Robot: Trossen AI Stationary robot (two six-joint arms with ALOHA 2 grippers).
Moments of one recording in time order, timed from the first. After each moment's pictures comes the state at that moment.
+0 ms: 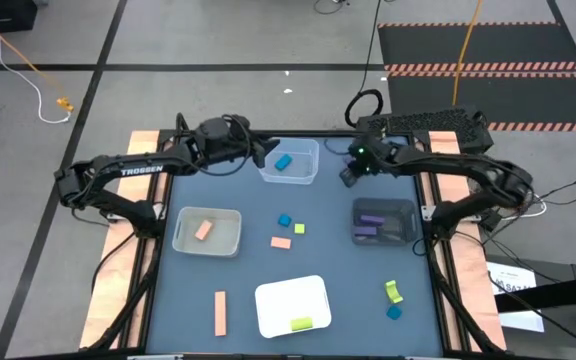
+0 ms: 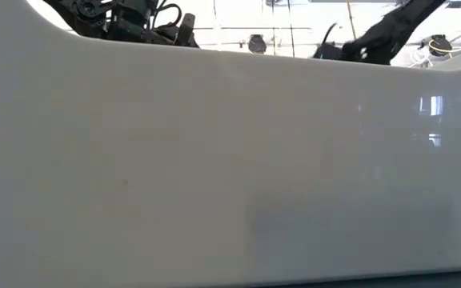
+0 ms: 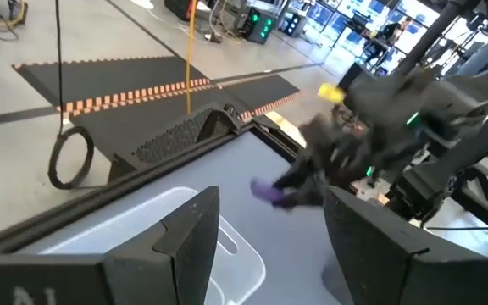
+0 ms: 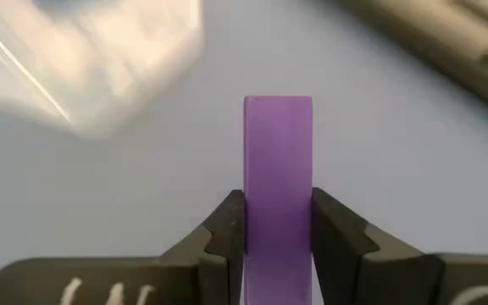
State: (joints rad) left arm 0.47 1.35 0.86 0.28 0.05 -0.45; right arm -0.58 1.38 0.73 -0.30 0.14 0.25
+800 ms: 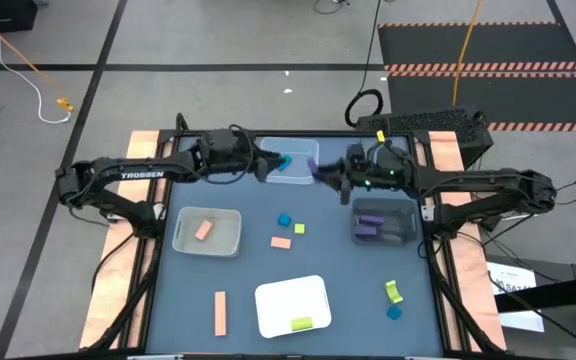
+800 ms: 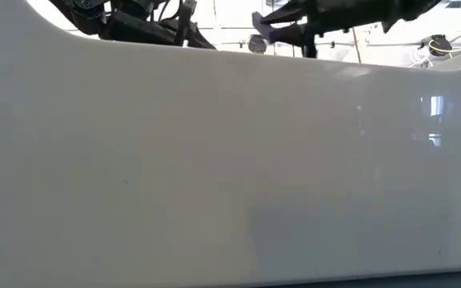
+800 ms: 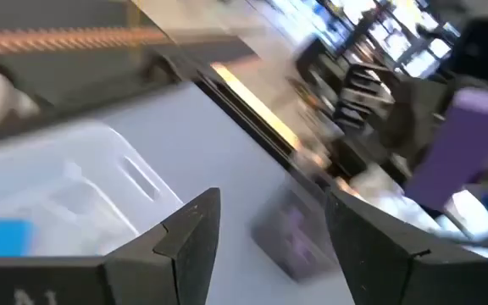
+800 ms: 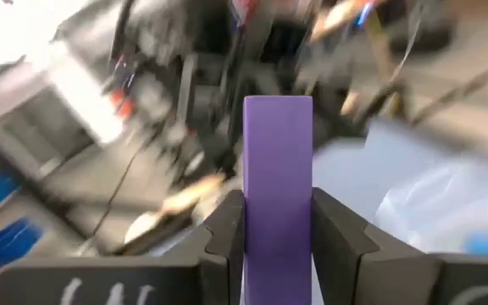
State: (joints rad) left arm 0.36 1.35 0.86 0.24 0.14 -0.61; right arm -0.20 1.15 0.73 0.30 -0.08 0.52
